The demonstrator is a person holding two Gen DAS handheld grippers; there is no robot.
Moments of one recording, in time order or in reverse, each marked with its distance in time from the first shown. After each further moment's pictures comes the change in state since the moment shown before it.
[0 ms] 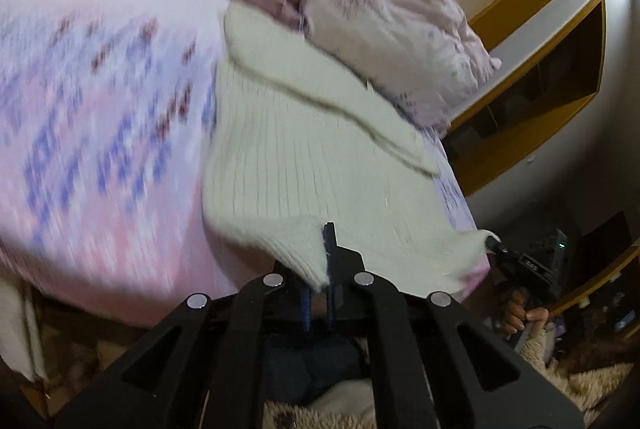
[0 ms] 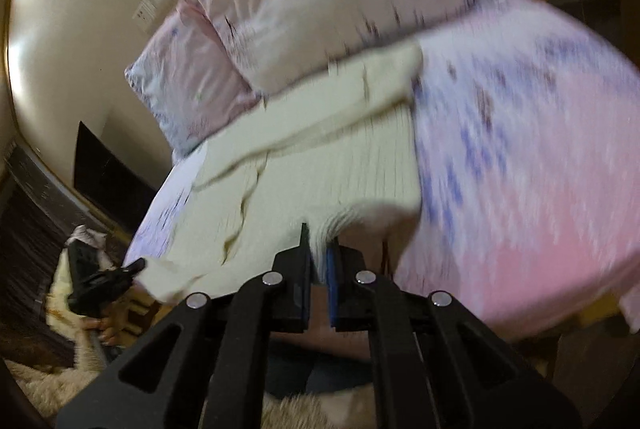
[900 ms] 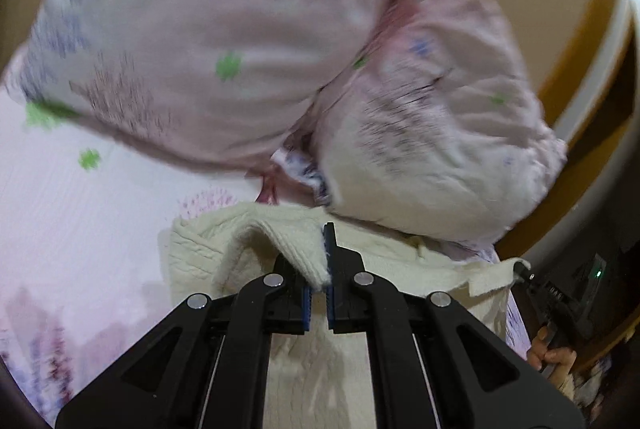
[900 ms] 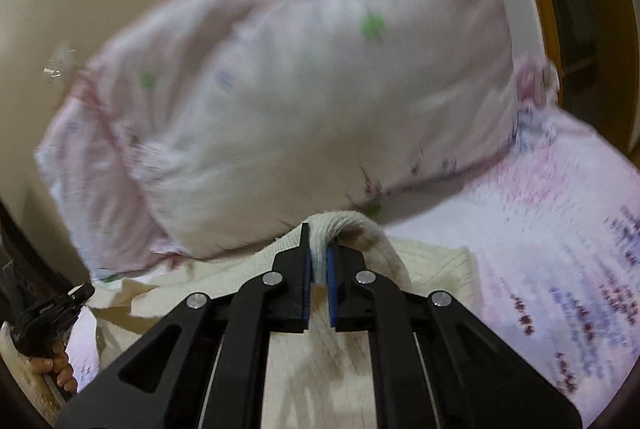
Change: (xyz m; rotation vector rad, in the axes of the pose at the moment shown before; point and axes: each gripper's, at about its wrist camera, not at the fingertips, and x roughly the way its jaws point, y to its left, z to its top) left arm 0.156 0.025 0.237 0.034 -0.163 0.114; right arm 0.194 0.005 0.205 0.039 -0.224 -0.254
